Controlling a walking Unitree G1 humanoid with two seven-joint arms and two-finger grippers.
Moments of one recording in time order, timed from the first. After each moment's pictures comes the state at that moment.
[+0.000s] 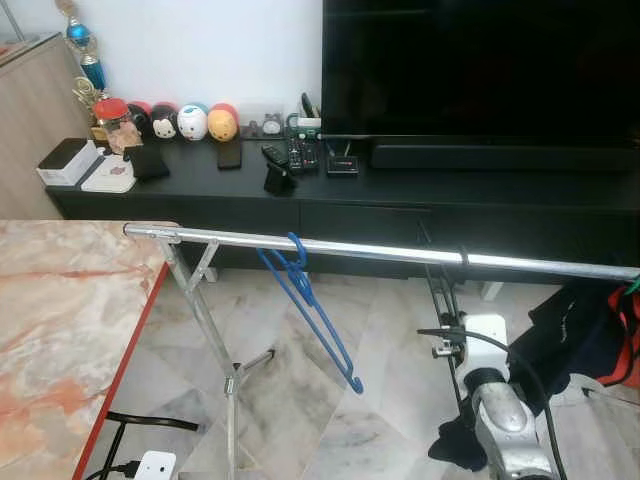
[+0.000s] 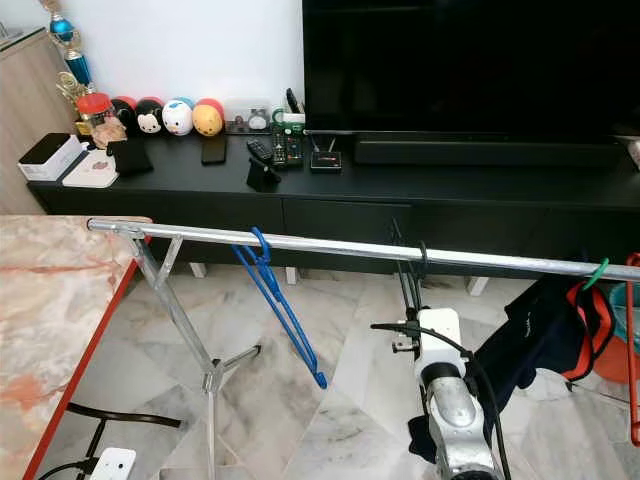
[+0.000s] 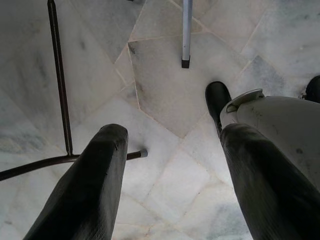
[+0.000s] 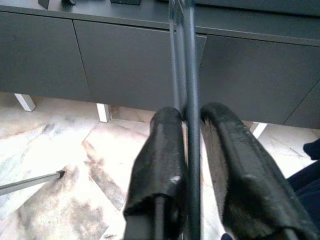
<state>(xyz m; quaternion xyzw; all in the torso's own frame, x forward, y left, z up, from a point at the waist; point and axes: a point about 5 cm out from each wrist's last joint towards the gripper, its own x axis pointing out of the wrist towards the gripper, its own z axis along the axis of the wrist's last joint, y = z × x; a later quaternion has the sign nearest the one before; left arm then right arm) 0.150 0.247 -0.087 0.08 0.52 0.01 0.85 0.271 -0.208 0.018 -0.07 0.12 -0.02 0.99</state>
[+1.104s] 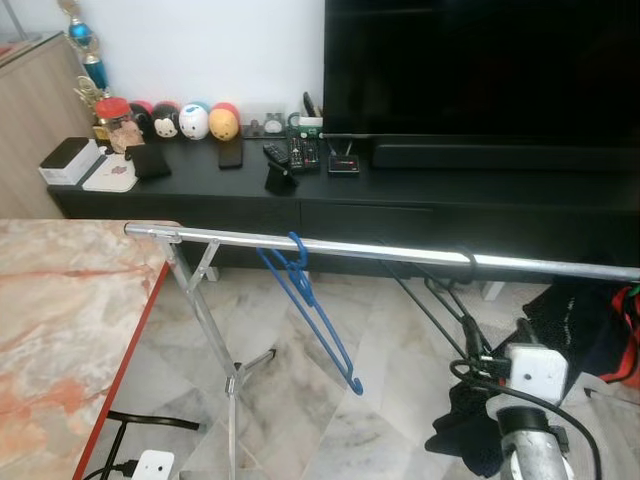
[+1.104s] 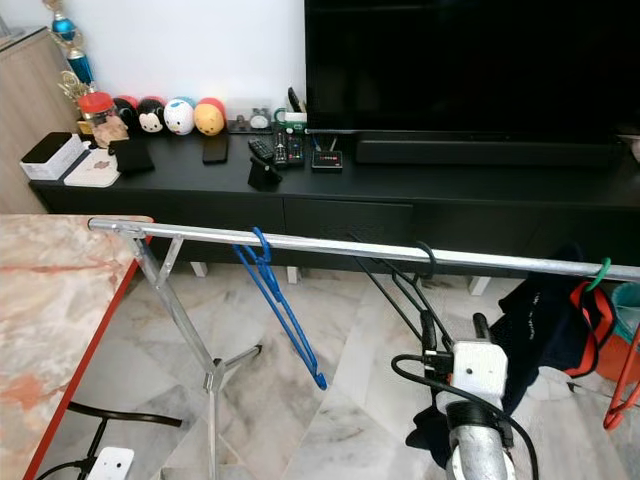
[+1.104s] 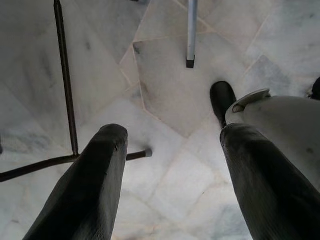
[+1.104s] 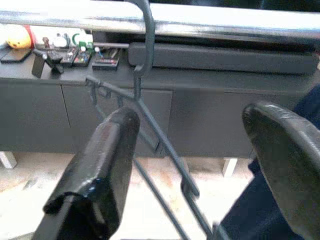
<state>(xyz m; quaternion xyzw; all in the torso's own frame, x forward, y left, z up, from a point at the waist) 0.152 0.252 -0.085 0.09 0.52 0.01 0.85 0.199 -0.206 0.058 -0.07 0.01 -0.08 0.99</state>
